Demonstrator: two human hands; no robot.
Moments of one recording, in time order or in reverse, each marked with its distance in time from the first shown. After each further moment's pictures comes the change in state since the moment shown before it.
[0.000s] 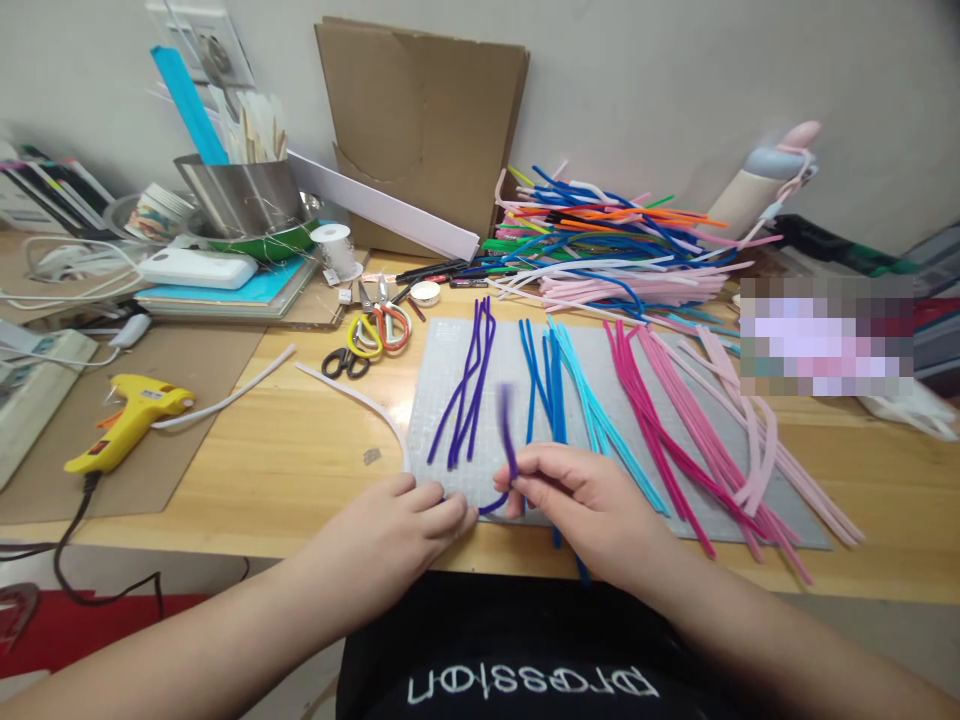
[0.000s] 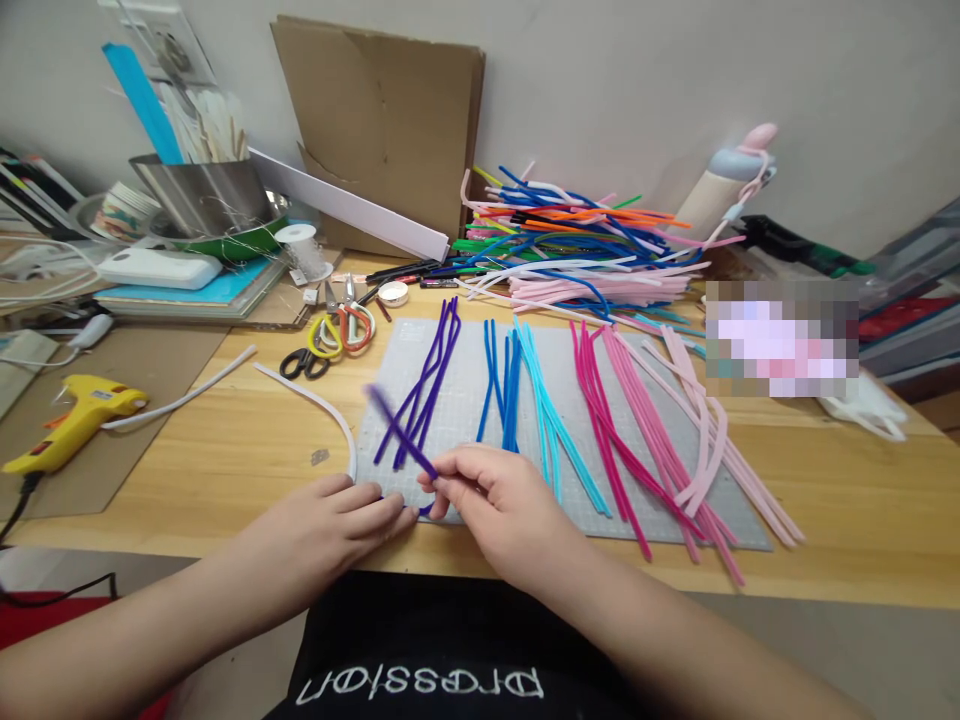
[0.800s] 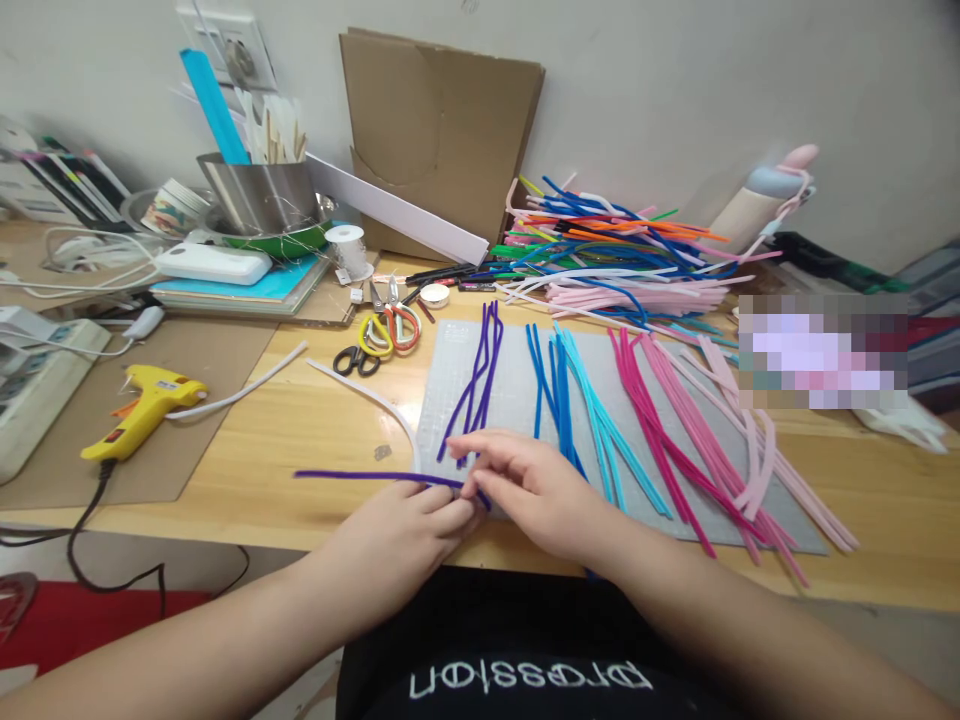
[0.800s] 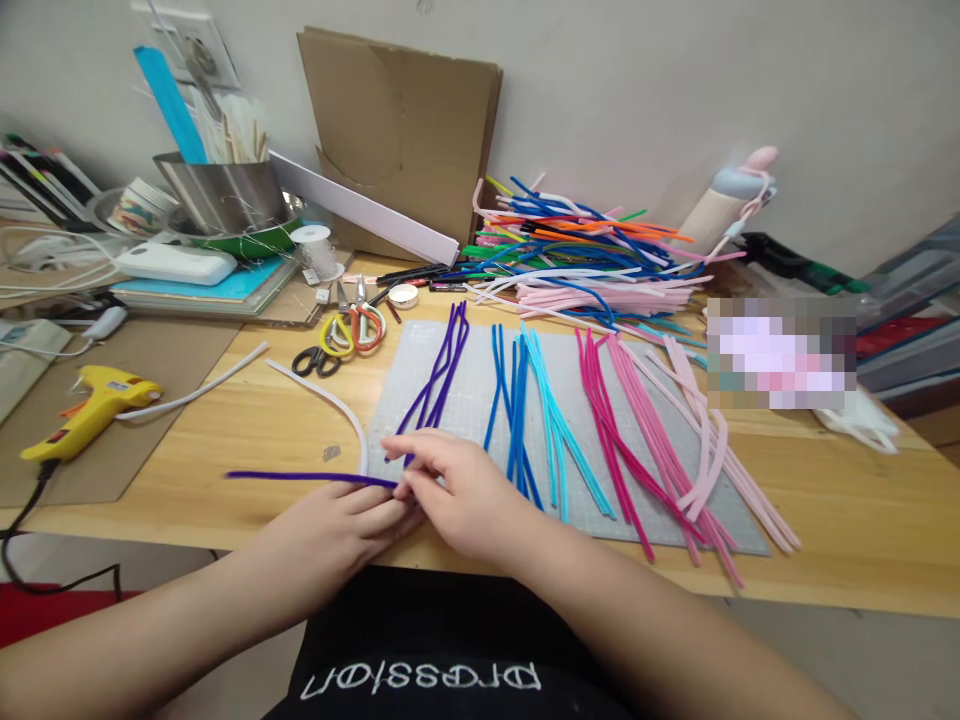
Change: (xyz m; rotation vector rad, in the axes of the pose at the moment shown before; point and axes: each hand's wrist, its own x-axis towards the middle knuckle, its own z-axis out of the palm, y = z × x) left_hand -0.007 0.003 0.011 -0.038 0.002 -0.006; right_hand 0.029 0.002 0.031 0.051 -0.085 -0.083
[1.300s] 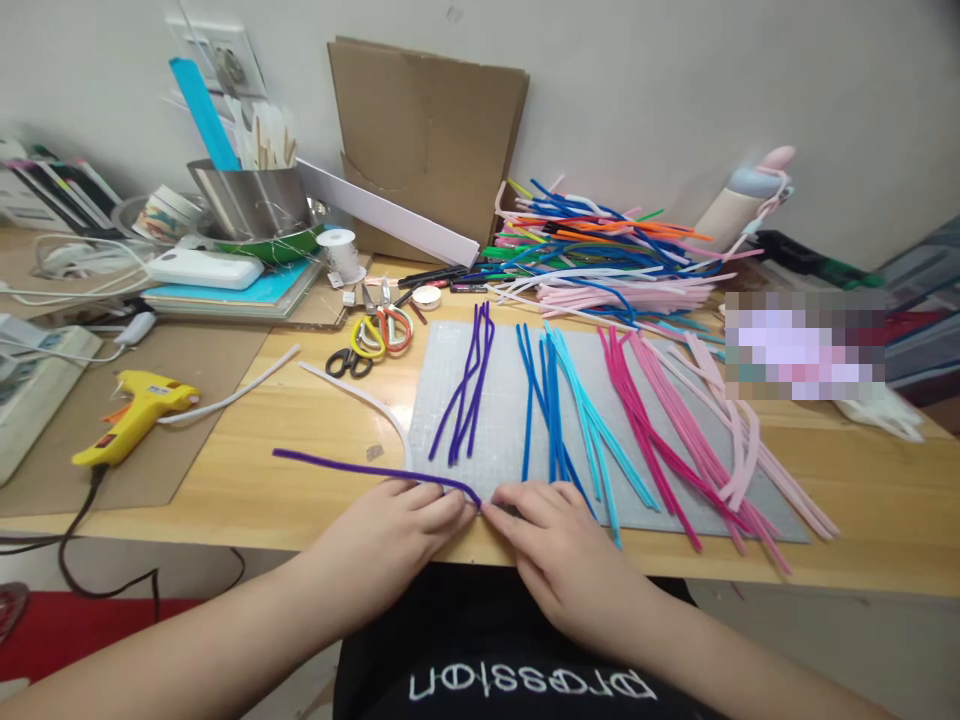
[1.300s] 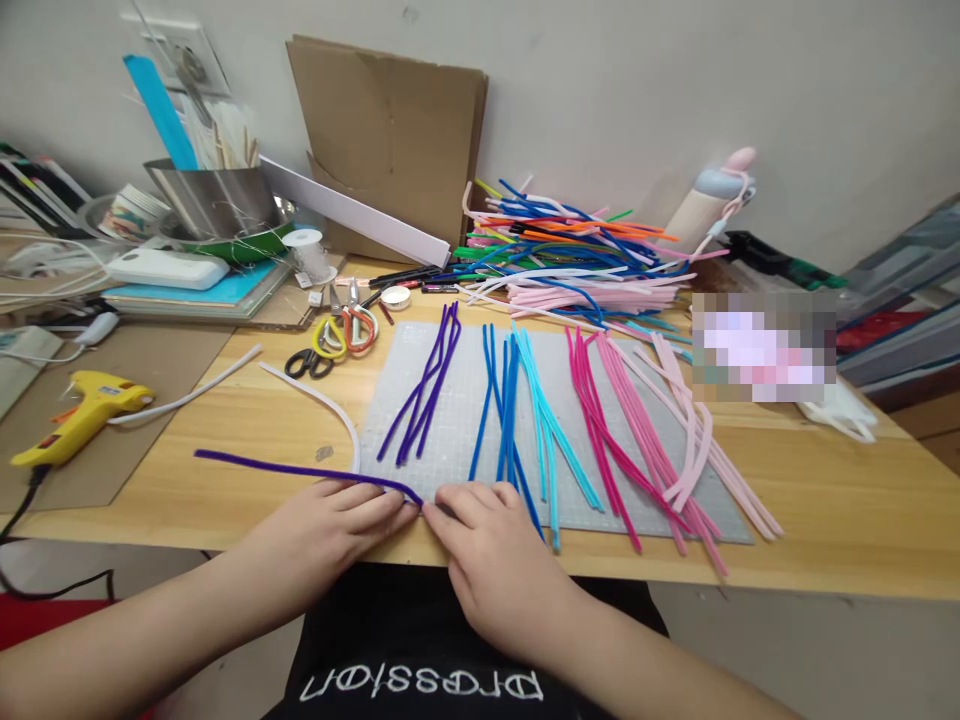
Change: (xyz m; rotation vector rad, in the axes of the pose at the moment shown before) left_hand 0.002 0.003 -0.007 -0.003 -0.052 -0.043; right_hand -0.064 0.017 0.000 -0.825 -0.069 -0.133
